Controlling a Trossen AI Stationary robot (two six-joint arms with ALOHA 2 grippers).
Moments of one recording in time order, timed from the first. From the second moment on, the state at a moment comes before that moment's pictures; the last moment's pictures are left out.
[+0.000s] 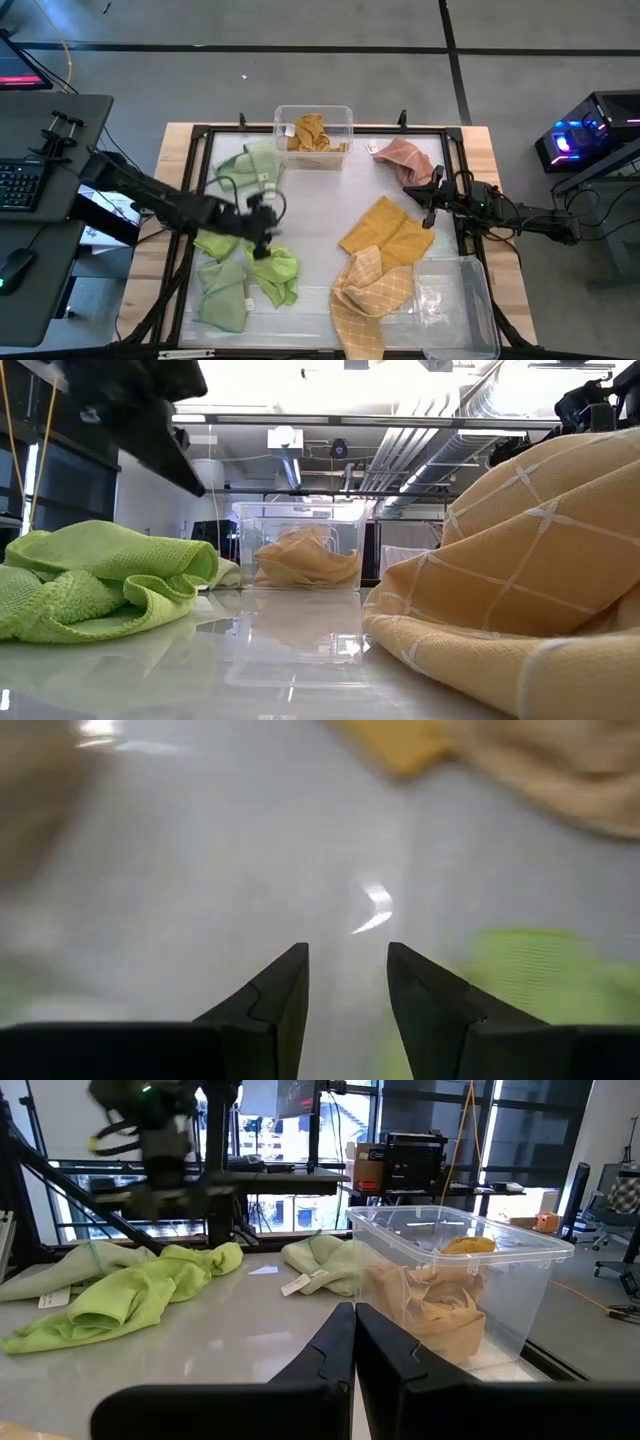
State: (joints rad) left arm -0.35 1.25 0.72 -0.34 -0.36 -0.35; right arm -0.15 0.01 0.01 0.03 0.11 -0.05
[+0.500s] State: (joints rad) left arm -0.54 1.52 0.61 -0.08 -0.28 -0.47; right arm -0.15 0.01 0.01 0.03 0.11 -0.05
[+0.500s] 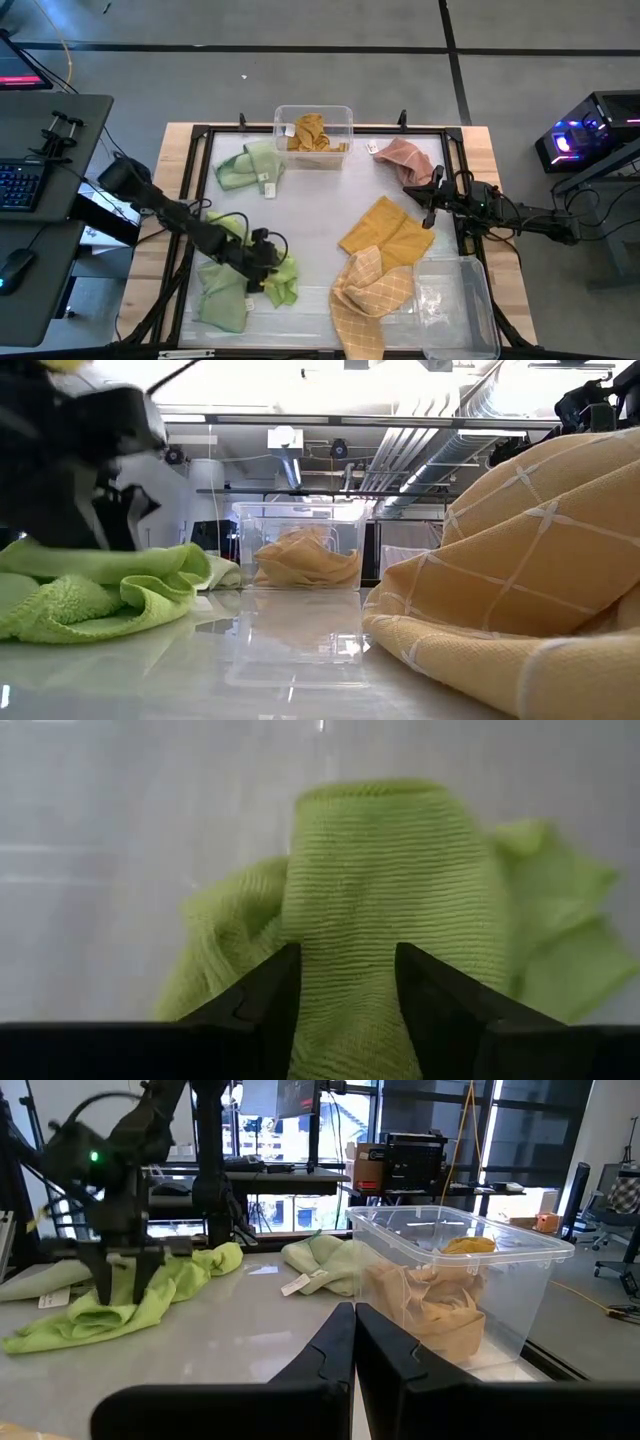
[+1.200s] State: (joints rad) left arm -0.34 1.64 0.61 0.54 -0.36 0.13; right arm -0.15 0.01 0.01 0.03 0.14 -0.27
